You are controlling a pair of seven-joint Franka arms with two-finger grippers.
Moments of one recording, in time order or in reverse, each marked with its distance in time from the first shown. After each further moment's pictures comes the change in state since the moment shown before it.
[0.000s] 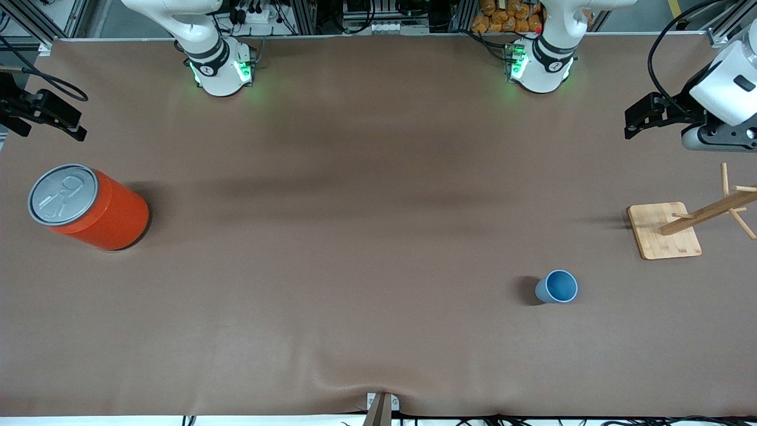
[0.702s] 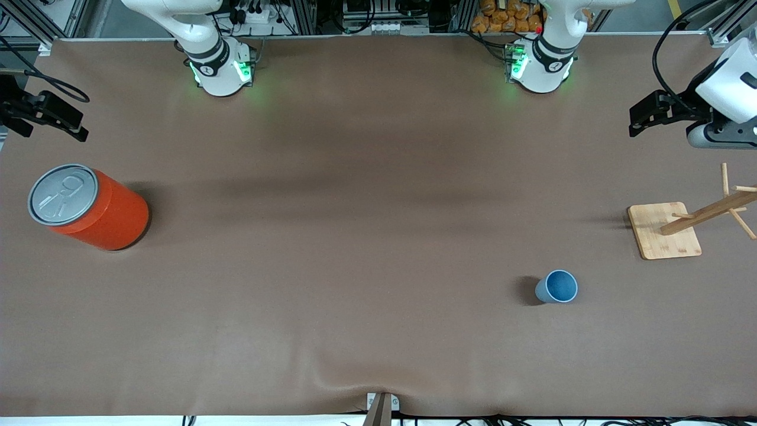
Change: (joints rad) left arm 0.046 -0.003 -0.040 -0.002 0.012 -0.008 0.019; right arm 0.000 0.005 0.000 0.000 0.000 -0.008 0.000
